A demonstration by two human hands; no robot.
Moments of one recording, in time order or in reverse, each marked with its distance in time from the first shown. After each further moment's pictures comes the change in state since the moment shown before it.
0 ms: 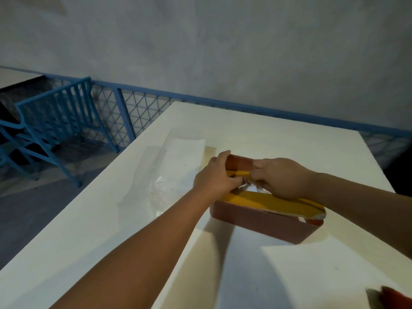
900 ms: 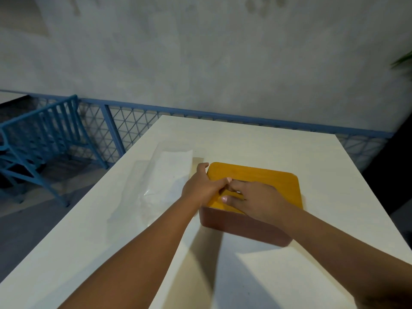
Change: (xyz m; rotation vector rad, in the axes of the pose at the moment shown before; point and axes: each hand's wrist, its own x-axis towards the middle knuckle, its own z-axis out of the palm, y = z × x) left_hand 0.006 -0.003 0.002 -0.195 -0.010 -0.179; right_hand -0.013 -0.053 0.005 0.460 0.111 0.402
